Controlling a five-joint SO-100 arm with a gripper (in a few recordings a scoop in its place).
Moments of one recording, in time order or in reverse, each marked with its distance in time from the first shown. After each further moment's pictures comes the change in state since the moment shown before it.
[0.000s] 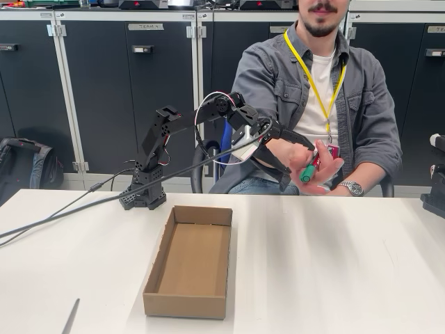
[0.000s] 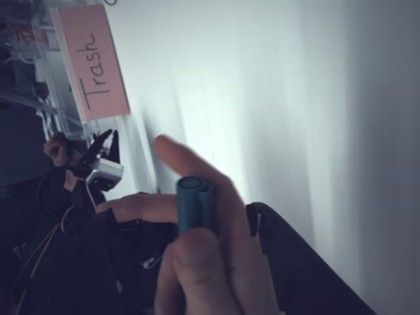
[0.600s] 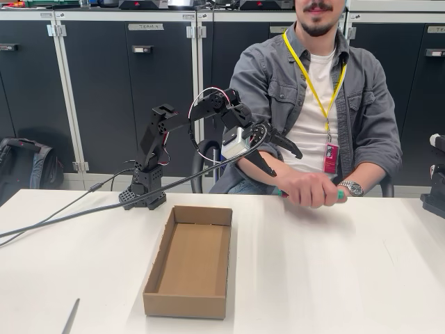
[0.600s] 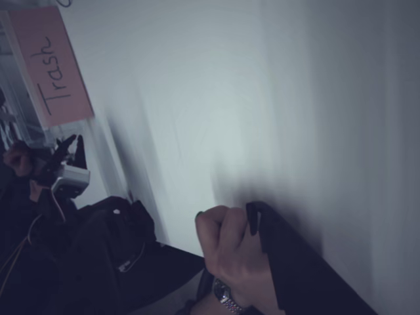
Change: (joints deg) arm 1.4 4.0 2.5 7.0 -0.7
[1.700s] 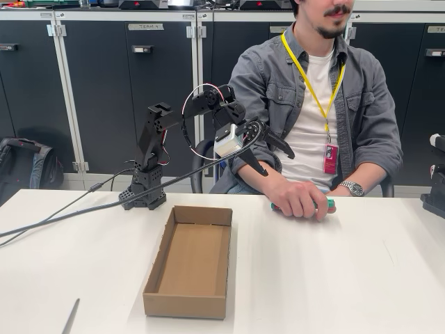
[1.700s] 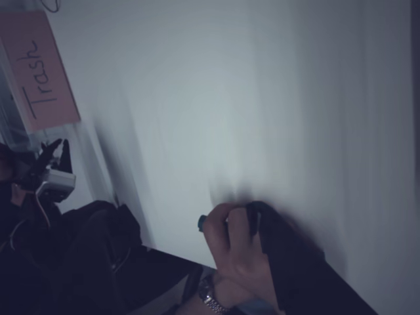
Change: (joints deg) arm 2.3 3.1 2.4 3.3 -3.2
